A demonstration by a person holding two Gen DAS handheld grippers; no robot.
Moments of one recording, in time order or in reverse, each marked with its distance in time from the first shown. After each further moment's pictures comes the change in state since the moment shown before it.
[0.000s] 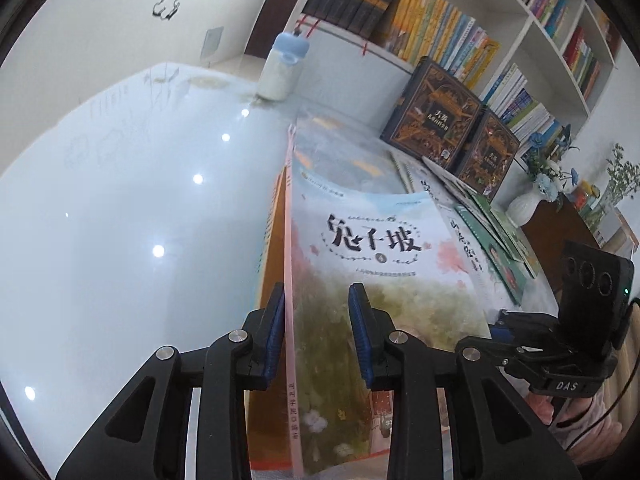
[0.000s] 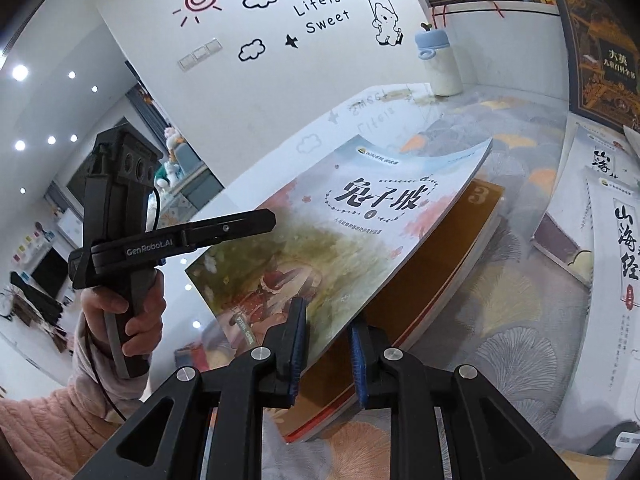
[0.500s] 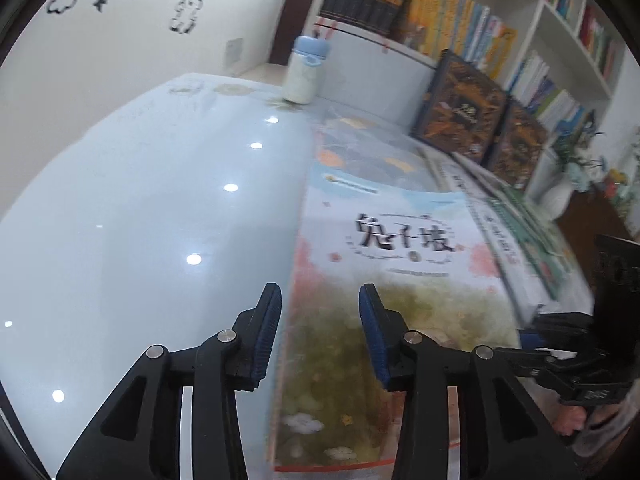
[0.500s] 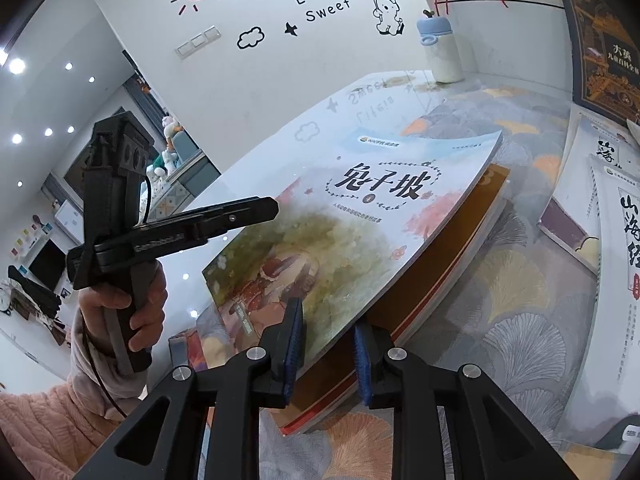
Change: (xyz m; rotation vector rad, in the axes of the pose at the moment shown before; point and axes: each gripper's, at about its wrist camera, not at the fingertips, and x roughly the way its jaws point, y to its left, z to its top) left arm 0.000 -0.004 -0.008 0.044 -0.027 0.169; right arm 0.007 0.000 -0.004 -0.003 0.043 0.001
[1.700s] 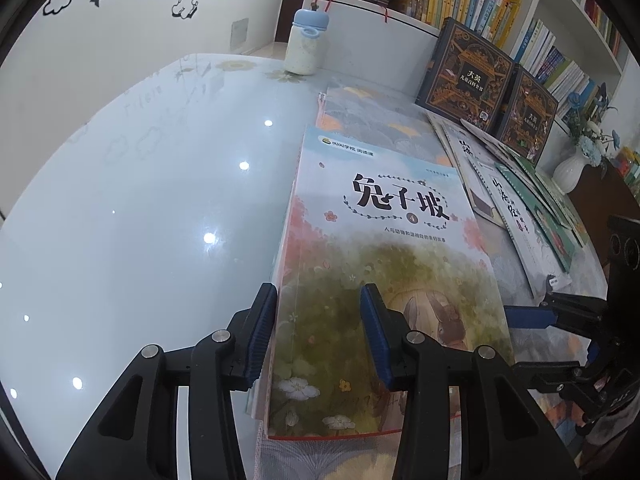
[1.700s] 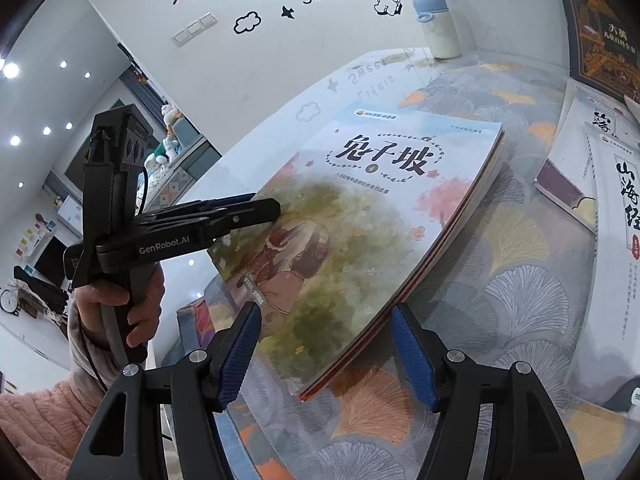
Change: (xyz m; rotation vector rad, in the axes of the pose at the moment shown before) left arm 0.000 -0.013 -0.015 0.019 0.096 0.040; right arm -0.004 -0.002 -0.010 0.027 0.076 0.011
